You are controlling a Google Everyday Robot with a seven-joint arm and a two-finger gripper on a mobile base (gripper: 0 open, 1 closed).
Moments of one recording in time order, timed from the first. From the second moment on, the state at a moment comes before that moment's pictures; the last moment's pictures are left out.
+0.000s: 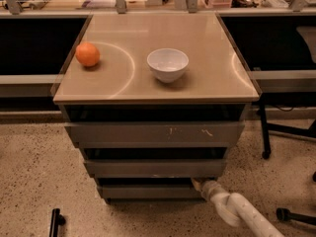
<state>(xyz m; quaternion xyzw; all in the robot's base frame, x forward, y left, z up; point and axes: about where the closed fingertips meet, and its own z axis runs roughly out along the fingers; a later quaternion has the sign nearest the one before) 0.637 -0.197 0.228 -0.13 0.82 0.22 0.51</state>
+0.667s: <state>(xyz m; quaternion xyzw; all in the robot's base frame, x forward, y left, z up) 0.631 -0.188 0.208 -0.17 0.85 0.22 0.44</state>
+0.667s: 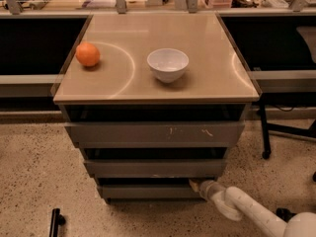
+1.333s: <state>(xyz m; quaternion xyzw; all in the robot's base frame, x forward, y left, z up) 0.623 -0.188 0.201 -0.18 0.86 0.23 0.42</state>
